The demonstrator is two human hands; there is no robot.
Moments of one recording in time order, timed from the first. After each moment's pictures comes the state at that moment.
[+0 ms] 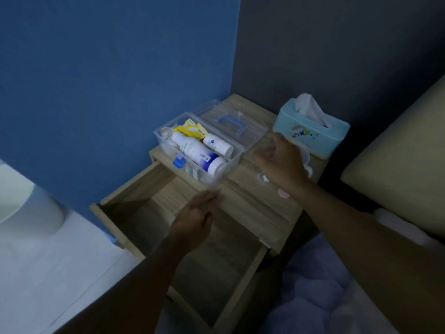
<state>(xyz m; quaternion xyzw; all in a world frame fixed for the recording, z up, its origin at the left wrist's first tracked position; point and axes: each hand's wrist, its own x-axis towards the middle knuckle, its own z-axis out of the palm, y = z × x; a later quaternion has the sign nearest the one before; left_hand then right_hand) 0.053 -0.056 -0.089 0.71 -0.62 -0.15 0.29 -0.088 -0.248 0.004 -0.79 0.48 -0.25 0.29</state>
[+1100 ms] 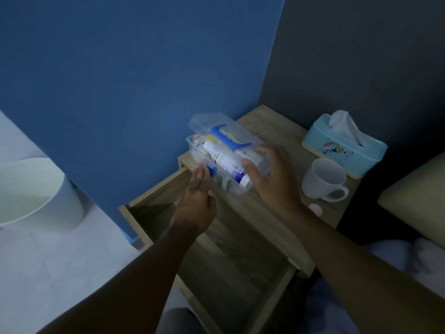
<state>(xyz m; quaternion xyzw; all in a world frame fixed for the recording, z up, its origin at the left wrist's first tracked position) 0.115 -0.061 -0.074 0.81 -0.48 -0.12 0.31 -0.025 -0.201 -0.016 -0.84 0.33 -0.34 0.26</state>
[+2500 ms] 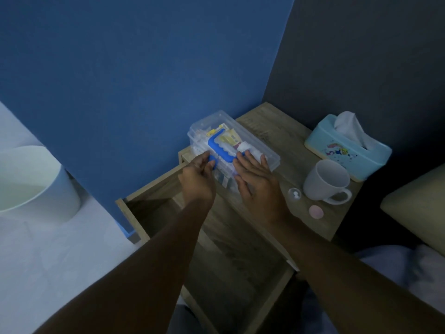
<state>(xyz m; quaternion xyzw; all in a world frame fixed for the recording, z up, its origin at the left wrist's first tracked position) 0.118 -0.110 -0.061 0.75 -0.19 -0.14 0.62 -0.014 -0.183 -0.040 -0.93 0.22 -0.27 0.12</state>
